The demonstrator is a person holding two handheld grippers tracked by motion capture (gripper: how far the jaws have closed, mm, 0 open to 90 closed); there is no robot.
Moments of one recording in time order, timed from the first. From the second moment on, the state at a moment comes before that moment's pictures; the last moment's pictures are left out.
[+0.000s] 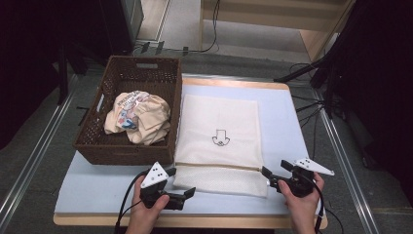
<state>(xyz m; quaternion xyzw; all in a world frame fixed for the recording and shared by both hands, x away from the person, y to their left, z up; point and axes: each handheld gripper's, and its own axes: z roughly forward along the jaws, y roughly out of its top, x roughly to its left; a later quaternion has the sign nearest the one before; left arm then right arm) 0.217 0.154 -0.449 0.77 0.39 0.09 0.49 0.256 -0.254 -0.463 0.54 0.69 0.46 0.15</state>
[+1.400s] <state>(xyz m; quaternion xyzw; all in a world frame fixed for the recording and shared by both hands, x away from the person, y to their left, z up) 0.300 -0.040 -0.485 0.82 0.38 0.00 0.43 0.248 -0.273 -0.496 0.59 0.64 0.50 0.08</state>
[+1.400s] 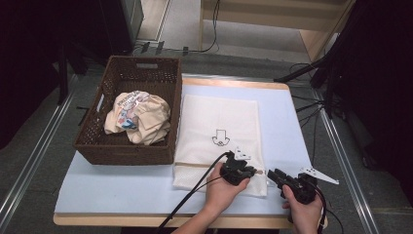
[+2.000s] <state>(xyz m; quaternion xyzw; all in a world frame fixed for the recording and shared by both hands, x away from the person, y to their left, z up) 0.297 -0.039 -0.485 0.82 0.34 -0.02 0.45 0.280 -0.256 -0.501 0.61 0.61 0.50 0.02</state>
